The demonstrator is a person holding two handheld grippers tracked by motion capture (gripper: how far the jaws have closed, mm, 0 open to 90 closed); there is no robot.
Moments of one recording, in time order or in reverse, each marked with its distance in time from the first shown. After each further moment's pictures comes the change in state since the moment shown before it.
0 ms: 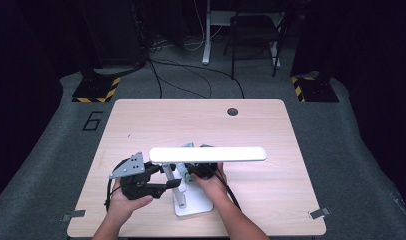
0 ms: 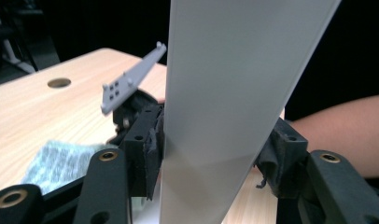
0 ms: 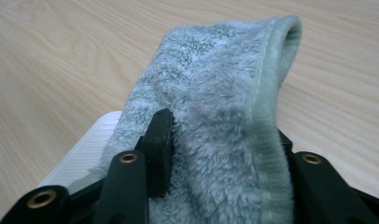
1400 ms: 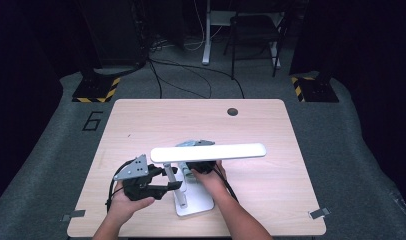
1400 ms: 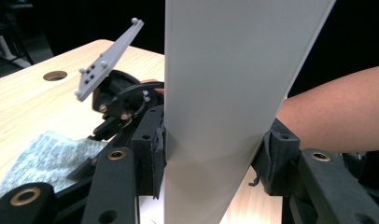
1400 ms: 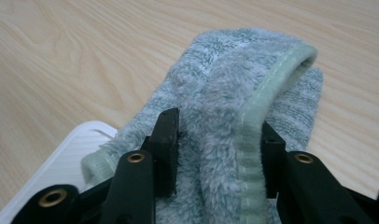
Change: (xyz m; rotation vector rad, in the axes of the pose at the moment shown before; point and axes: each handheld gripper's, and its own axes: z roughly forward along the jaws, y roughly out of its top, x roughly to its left) left arm 0.001 -0.007 0.005 0.029 -0.006 0.038; right arm -0.005 0.013 0.009 0.040 -0.023 -0.061
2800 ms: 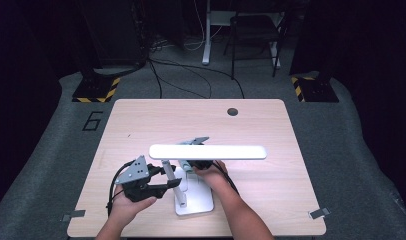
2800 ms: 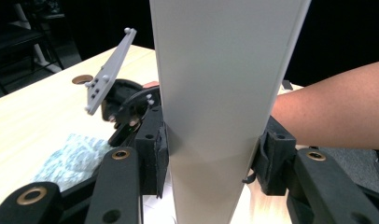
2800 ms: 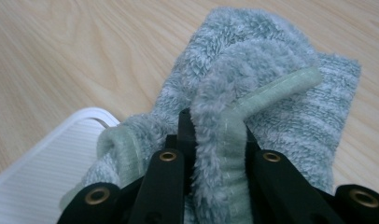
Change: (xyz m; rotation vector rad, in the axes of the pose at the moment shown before) left arm -0.006 -0.002 0.000 -0.013 0.098 0.013; right arm -0.011 0.009 0.013 0.120 0.060 -0.117
